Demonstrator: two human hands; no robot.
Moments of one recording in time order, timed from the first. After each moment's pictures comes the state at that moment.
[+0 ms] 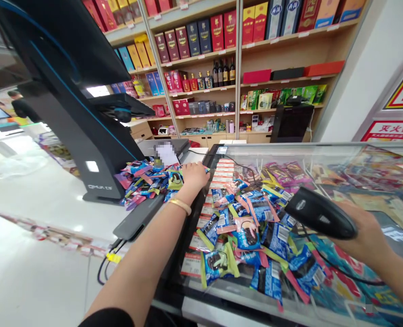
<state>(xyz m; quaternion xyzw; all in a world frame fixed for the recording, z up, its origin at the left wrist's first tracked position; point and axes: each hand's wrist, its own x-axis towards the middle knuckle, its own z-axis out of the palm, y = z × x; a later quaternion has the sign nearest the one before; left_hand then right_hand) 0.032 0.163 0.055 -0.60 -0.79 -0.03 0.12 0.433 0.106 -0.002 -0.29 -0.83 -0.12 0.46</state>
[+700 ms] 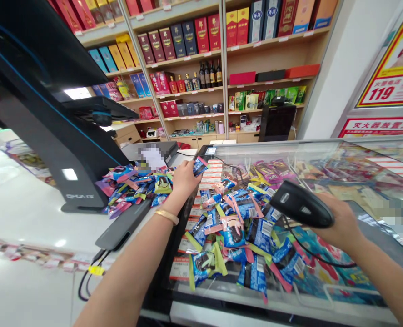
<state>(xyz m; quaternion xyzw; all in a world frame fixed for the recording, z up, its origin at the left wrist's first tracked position) 0.032 0.160 0.044 -0.65 -0.71 -0.23 0.12 0.429 0.099 0.002 -0.33 -0.82 -0.07 0.46</state>
